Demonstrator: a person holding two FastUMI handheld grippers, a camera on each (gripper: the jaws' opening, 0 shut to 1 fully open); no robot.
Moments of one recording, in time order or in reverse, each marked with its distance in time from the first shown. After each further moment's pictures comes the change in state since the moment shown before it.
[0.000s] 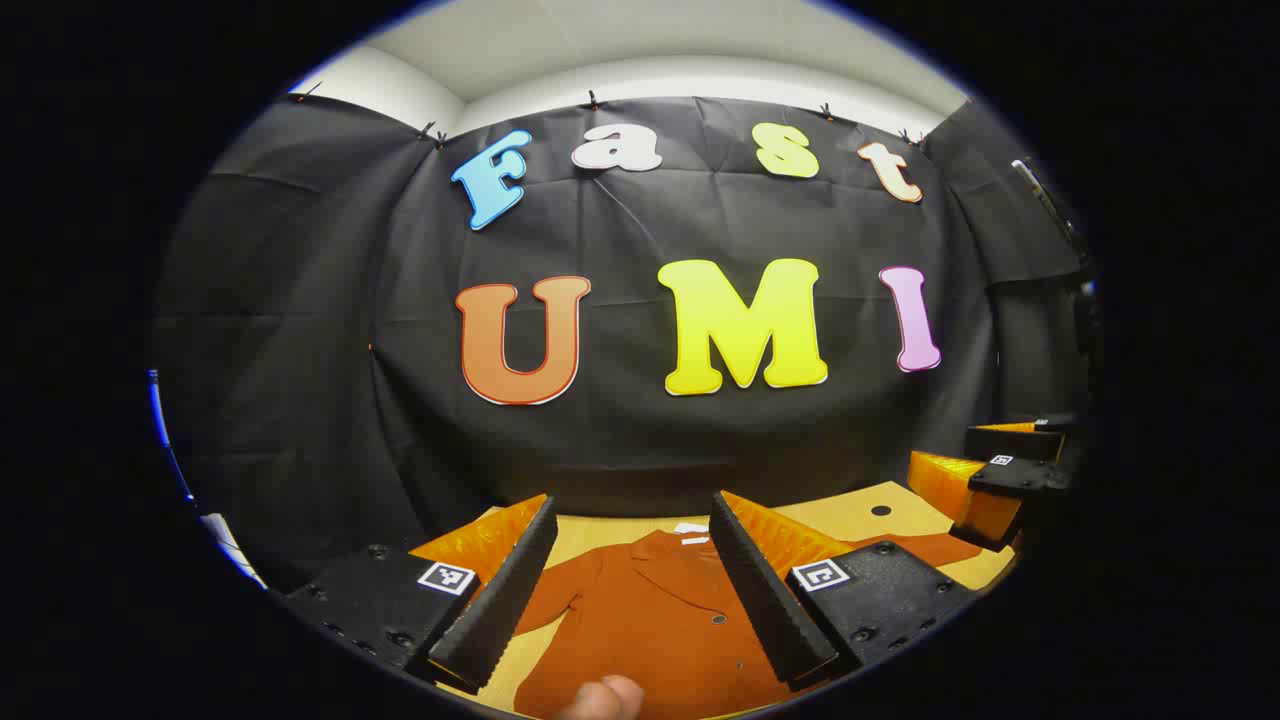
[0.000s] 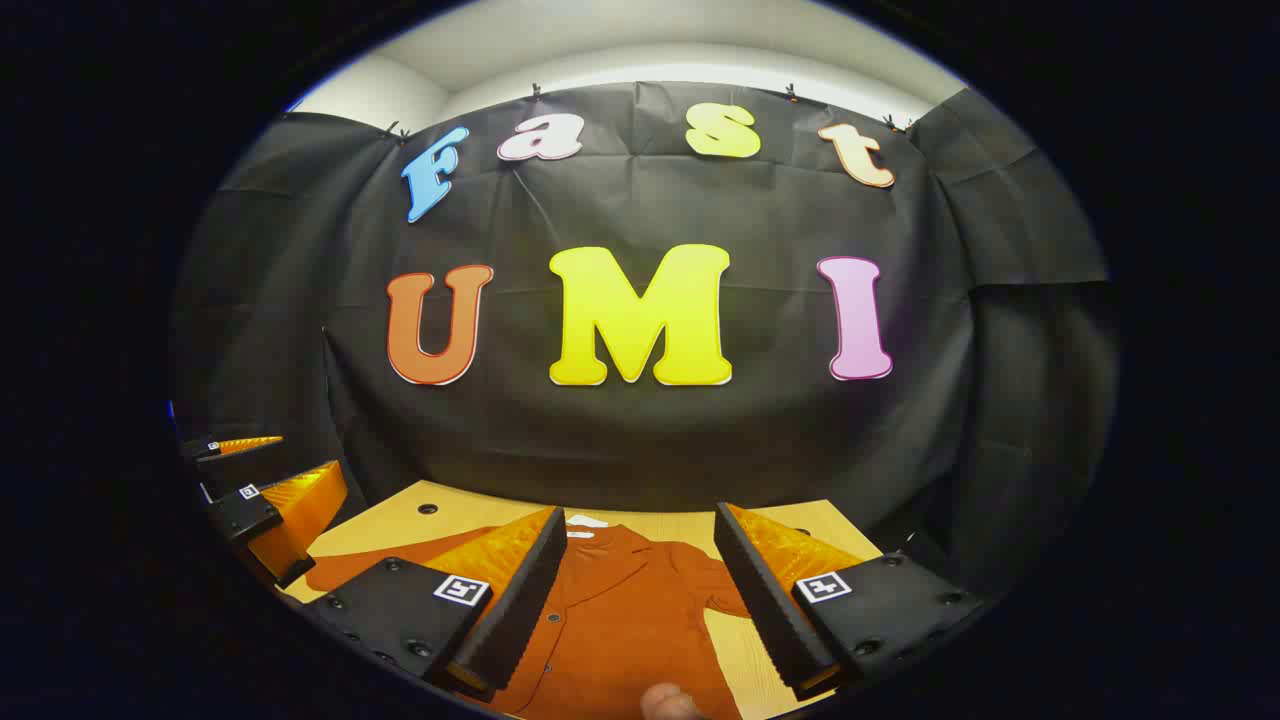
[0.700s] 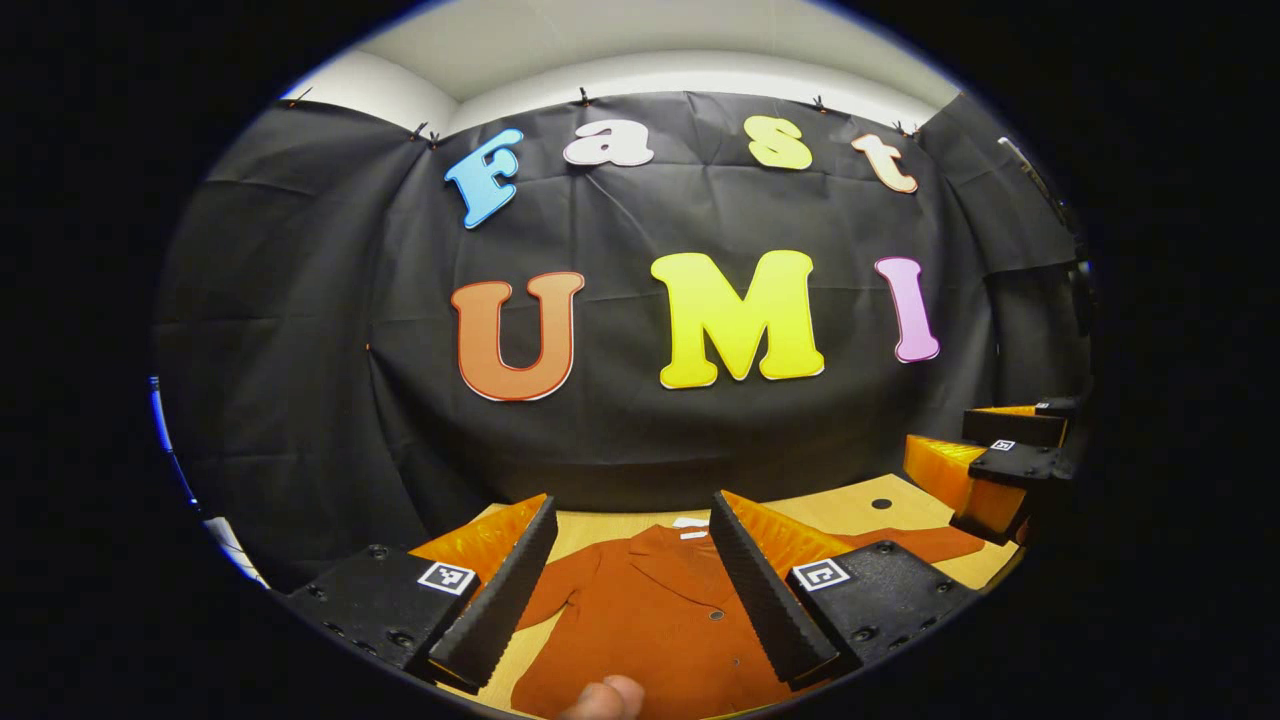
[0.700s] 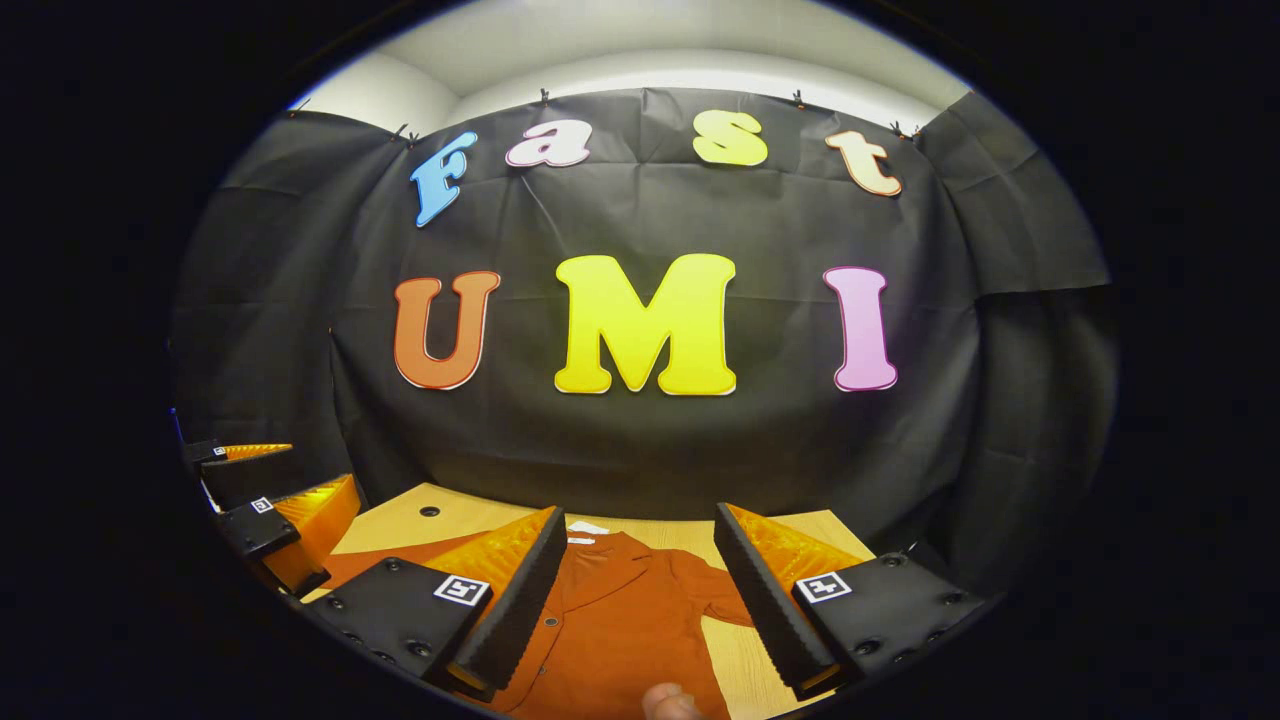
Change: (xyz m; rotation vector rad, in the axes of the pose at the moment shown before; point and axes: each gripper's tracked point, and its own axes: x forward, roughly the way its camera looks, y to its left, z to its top) left arm -0.001 -0.010 -0.006 0.001 0.016 0.007; right arm -0.002 -0.005 0.005 -0.012 -0.020 0.013
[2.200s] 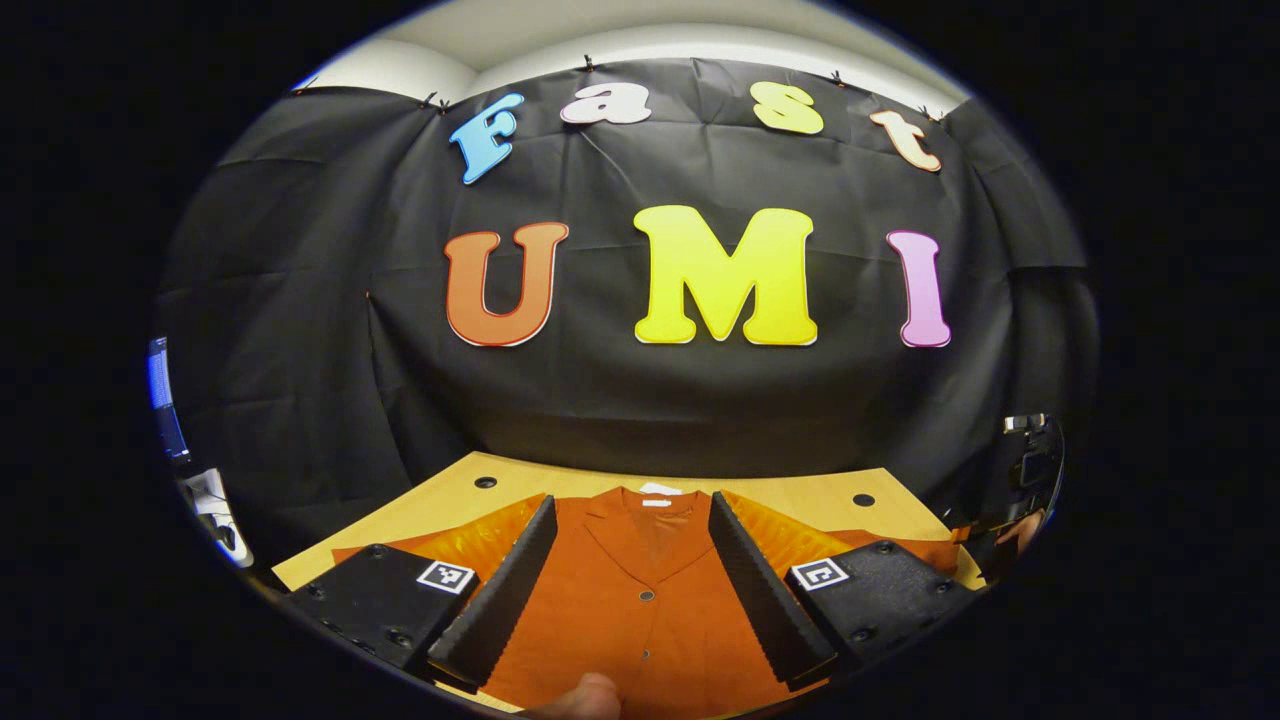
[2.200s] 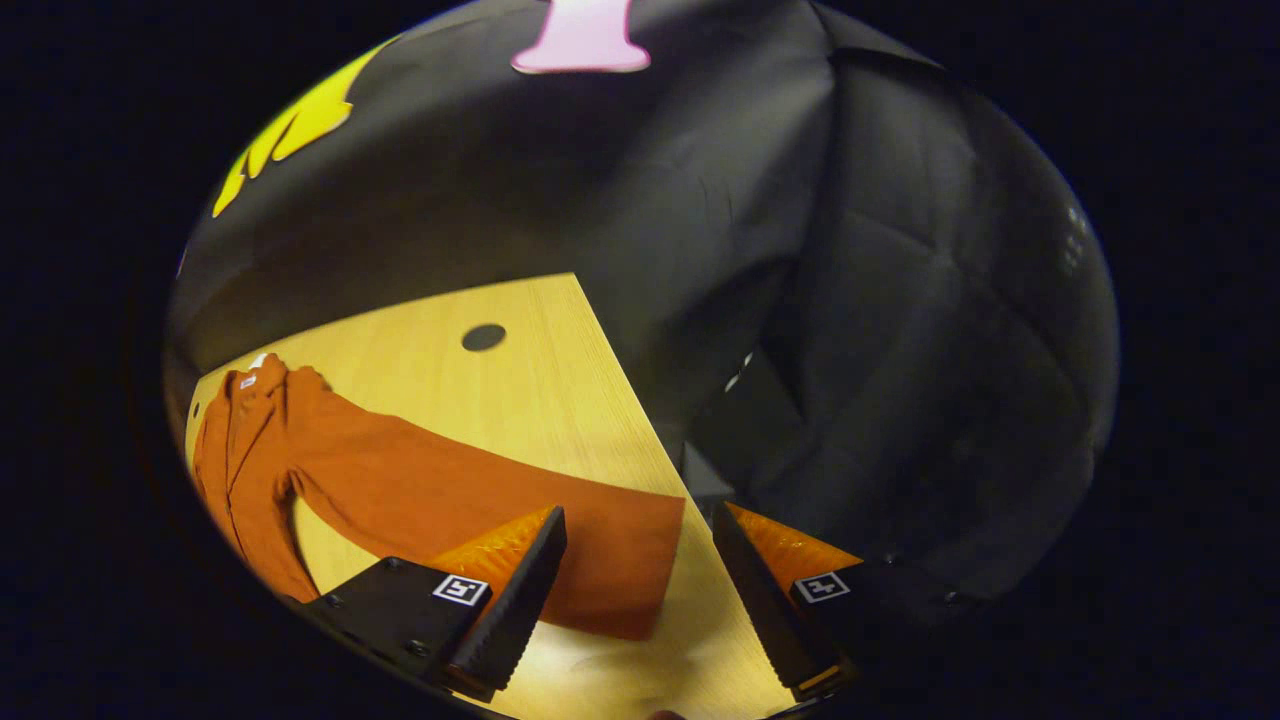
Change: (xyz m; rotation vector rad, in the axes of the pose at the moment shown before) left arm 0.010 -0.093 -0.028 -0.059 0.120 0.080; right arm 0.104 -0.422 -0.299 0.139 0.761 -0.511
